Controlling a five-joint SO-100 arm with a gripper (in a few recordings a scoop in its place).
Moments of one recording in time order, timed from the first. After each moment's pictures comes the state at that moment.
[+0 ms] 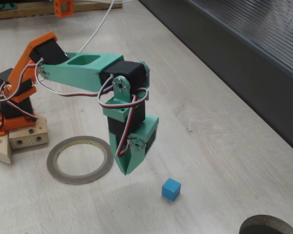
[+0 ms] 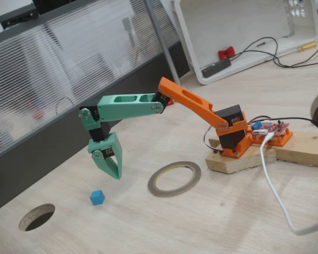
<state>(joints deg) 47.8 51.6 39.7 99.7 80.8</state>
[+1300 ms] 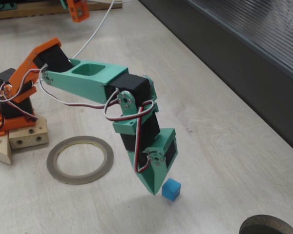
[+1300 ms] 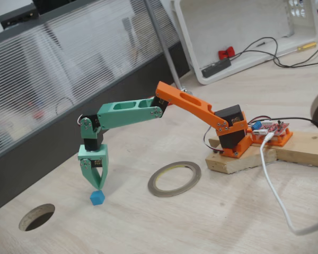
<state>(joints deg) 47.9 47.6 39.6 76.6 80.8</state>
